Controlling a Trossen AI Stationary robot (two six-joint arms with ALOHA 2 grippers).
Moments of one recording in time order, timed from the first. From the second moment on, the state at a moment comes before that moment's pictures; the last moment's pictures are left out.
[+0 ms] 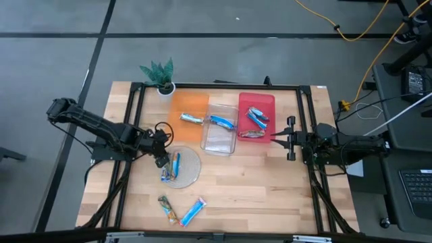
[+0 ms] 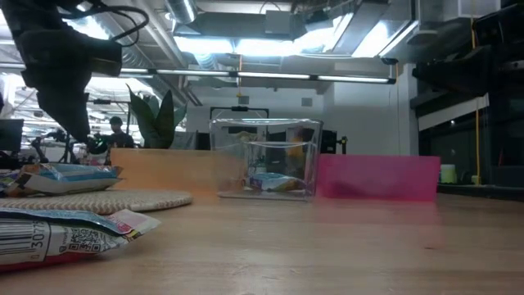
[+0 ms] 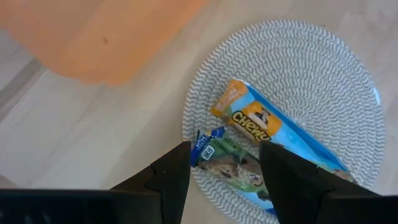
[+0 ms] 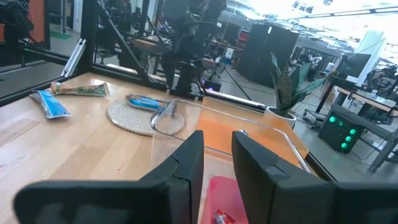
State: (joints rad) left arm -0.29 0.96 0.58 -0.78 -0.24 -0.92; right arm -0.02 0.00 0.01 0.03 0.00 -0.27
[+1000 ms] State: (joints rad) left arm -0.37 1.24 0.58 -0.72 -0.26 -0.97; right arm -0.02 0.00 0.01 0.03 0.00 -0.27
